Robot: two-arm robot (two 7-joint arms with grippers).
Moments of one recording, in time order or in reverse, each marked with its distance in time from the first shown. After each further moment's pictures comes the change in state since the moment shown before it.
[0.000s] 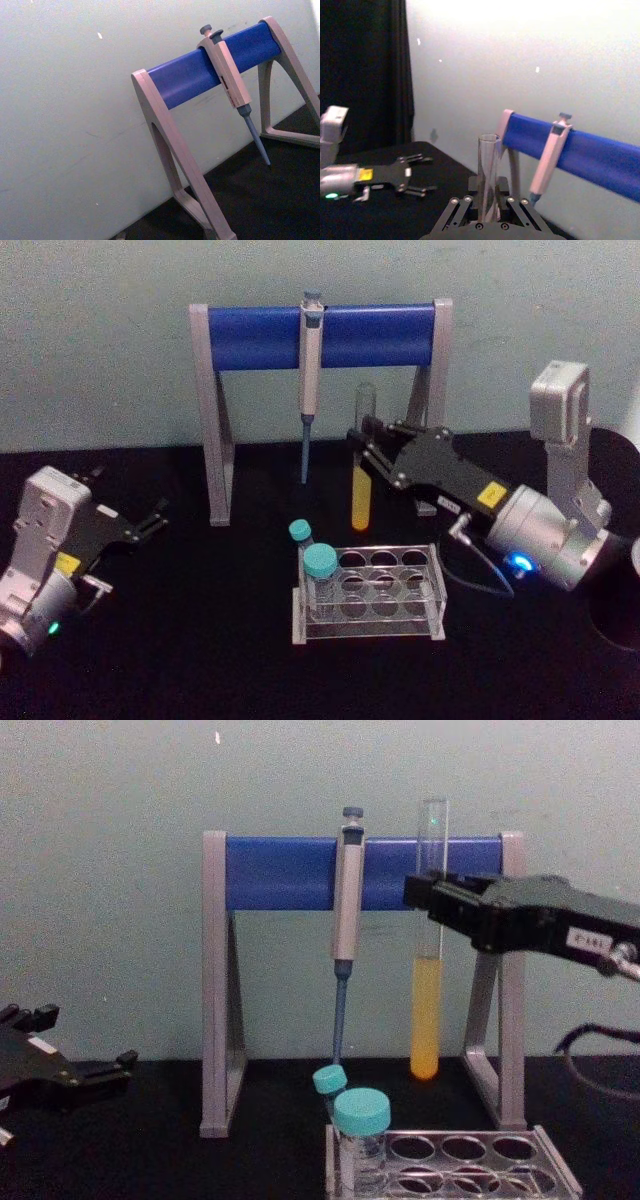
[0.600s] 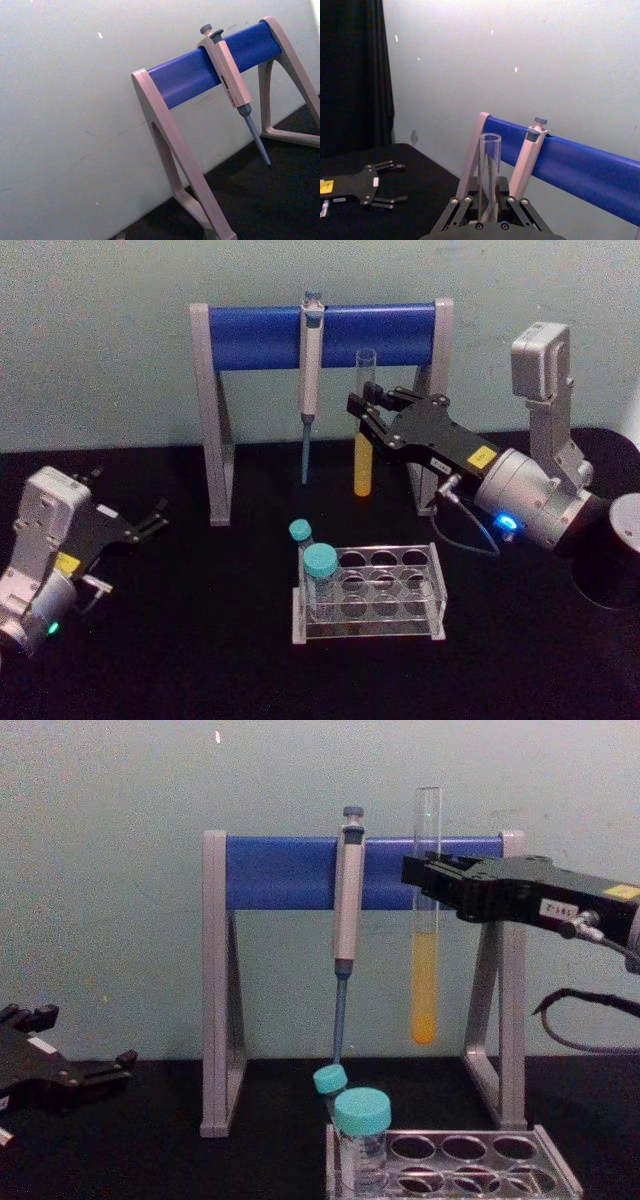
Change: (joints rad) left arm 0.000 0.000 0.000 0.000 0.000 0.000 0.000; right arm 0.113 -0.058 -0.004 0.121 -0.030 0.018 -0.022
